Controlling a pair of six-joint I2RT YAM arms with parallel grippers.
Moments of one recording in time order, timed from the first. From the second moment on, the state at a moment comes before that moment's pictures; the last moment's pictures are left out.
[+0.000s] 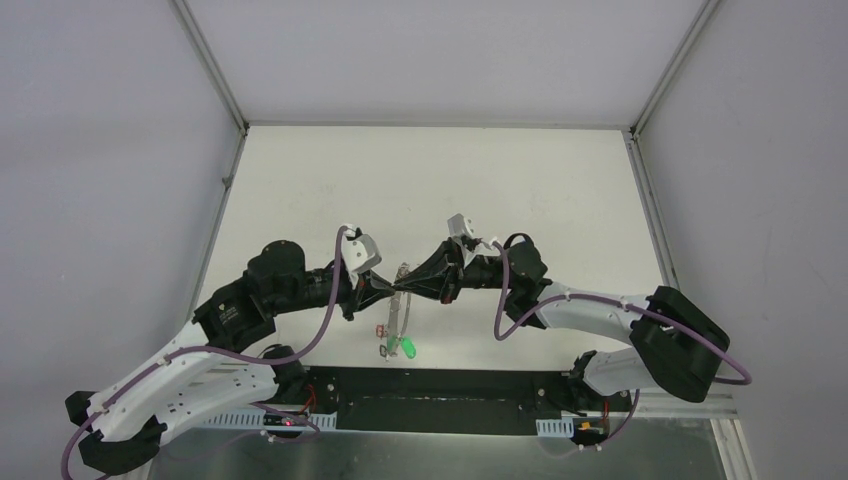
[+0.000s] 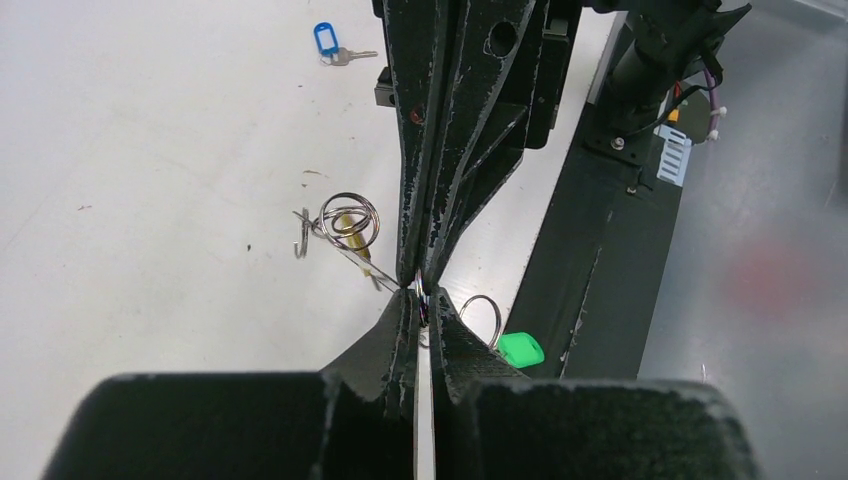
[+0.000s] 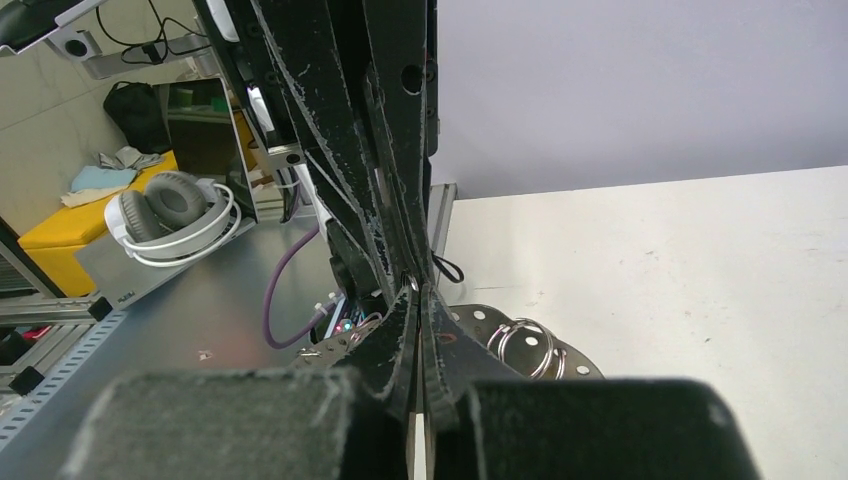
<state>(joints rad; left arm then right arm) -0.90 0.63 0.86 -0.46 0.28 -0.02 0.94 1.35 0.58 1.11 -0.73 0.43</state>
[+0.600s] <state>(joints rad) -0.91 0.68 0.85 -0.41 0.29 -0.06 0.93 1.22 0.53 0.94 -0.55 0.35</state>
